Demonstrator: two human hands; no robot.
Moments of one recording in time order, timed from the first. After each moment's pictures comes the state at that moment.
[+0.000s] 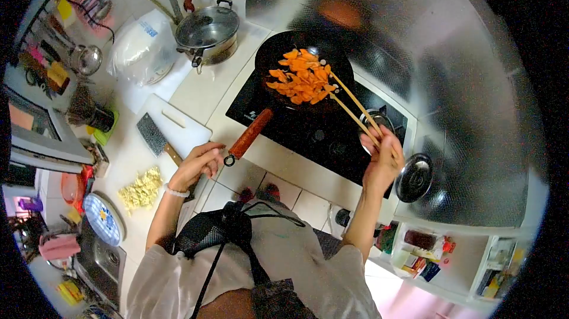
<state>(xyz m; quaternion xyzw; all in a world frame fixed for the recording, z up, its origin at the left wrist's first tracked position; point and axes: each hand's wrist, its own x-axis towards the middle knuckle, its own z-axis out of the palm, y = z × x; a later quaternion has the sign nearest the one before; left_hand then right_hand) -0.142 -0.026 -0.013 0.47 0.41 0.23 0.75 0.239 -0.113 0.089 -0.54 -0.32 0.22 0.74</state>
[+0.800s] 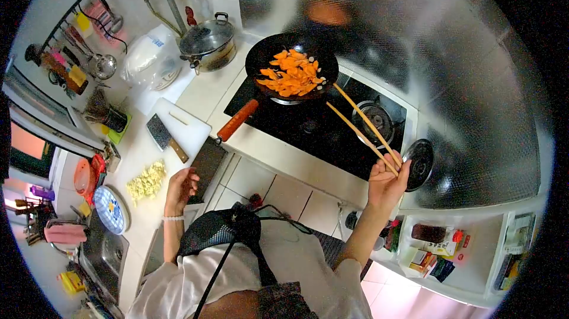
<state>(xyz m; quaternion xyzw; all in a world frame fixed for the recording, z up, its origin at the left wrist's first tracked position) -0.178 -0.146 -0.050 0.27 0.53 0.44 0.67 0.308 -0.235 0.062 -0.32 -0.08 0.39 0.86</state>
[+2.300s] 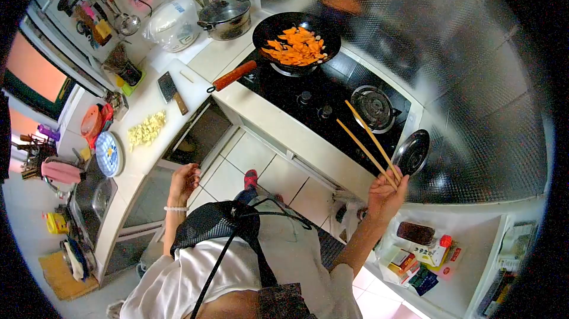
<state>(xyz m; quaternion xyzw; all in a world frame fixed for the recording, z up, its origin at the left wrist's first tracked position) -0.122 -0.300 -0.072 0.16 0.58 0.49 0.63 0.383 -0.348 0.024 -0.30 -0.10 0.46 0.83</state>
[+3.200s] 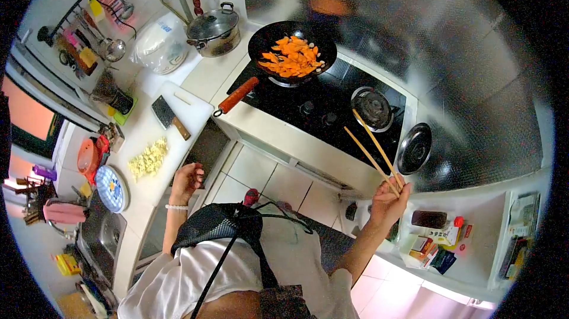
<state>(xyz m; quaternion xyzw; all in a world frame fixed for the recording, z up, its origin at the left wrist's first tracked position) -0.174 -0.206 -0.073 0.22 0.56 0.42 0.68 0.326 -0.350 0.023 -0.33 -0.05 0.36 0.87</state>
